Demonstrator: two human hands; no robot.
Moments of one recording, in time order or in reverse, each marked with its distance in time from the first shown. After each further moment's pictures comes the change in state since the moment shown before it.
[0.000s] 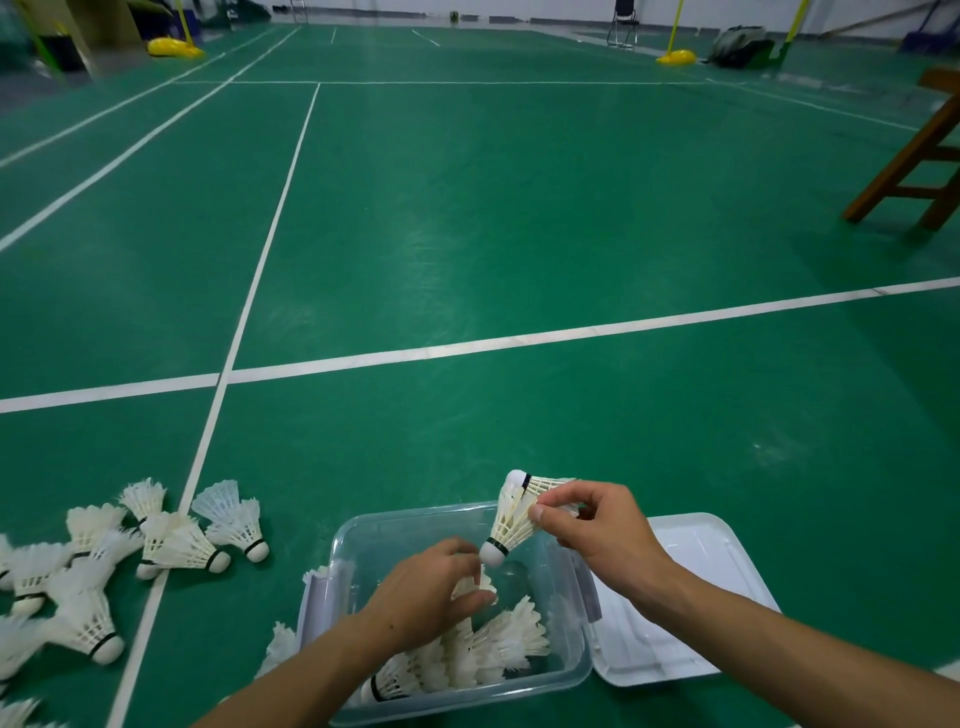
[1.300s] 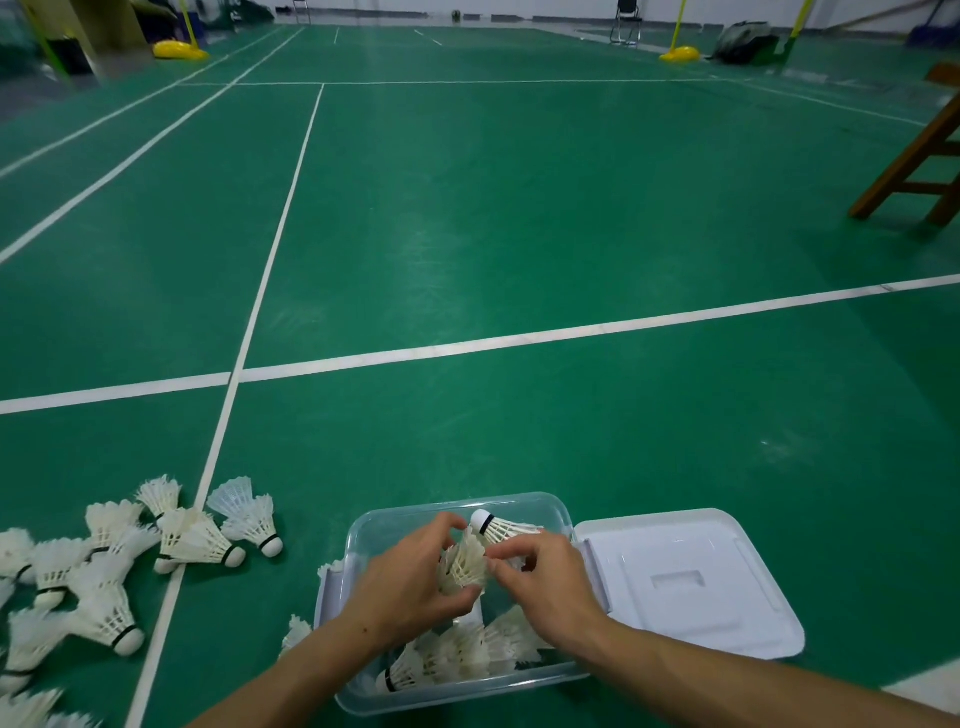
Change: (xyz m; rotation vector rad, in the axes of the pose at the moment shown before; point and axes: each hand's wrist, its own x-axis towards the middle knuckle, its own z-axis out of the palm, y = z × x) left_hand -0.029 -0.015 -0.018 -0.143 0.142 -0.097; right_hand -0.015 0.037 0.078 -0.248 -0.044 -0.012
